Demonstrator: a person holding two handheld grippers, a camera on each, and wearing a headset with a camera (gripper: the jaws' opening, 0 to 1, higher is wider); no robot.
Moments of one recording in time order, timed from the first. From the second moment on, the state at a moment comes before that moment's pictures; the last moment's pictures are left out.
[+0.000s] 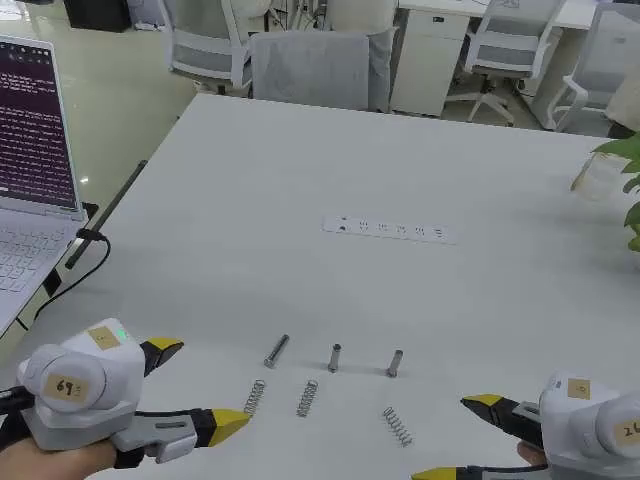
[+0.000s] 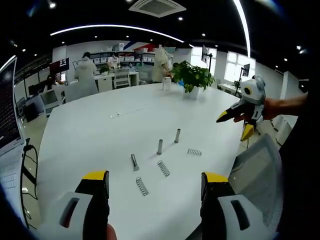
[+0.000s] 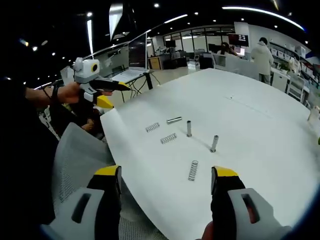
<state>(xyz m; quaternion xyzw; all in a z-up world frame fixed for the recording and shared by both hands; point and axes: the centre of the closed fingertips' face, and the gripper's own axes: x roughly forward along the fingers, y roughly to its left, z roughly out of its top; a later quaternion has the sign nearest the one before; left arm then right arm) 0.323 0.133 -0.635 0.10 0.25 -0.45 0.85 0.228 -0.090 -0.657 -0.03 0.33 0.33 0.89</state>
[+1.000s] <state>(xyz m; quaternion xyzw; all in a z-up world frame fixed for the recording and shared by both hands) 0.323 0.139 -0.636 0.09 0.25 -0.44 0.86 0.228 -0.096 -0.660 -0.02 0.34 0.32 0.89</state>
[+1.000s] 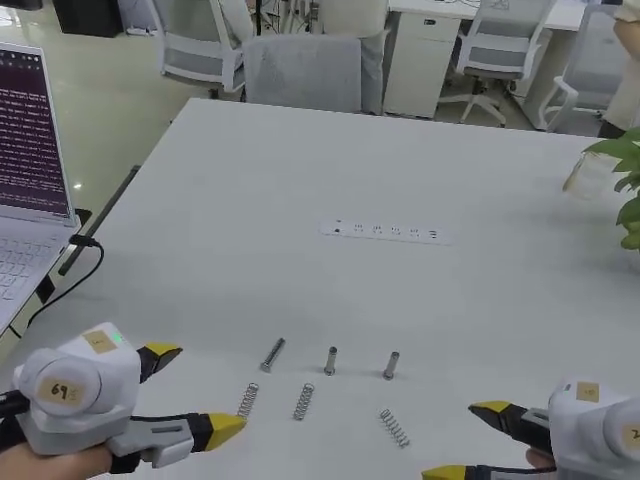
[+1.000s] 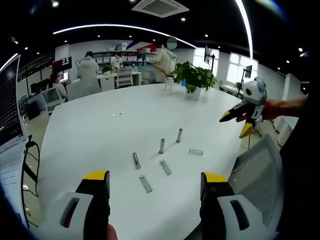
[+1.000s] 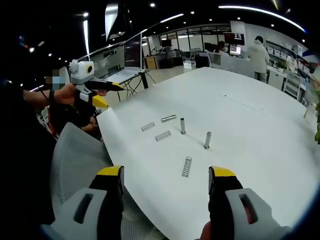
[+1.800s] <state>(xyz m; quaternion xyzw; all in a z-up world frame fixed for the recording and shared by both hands) 0.324 0.142 -0.639 0.09 0.26 -0.43 0.86 0.229 -0.096 -0.662 -0.02 0.34 0.32 0.89</state>
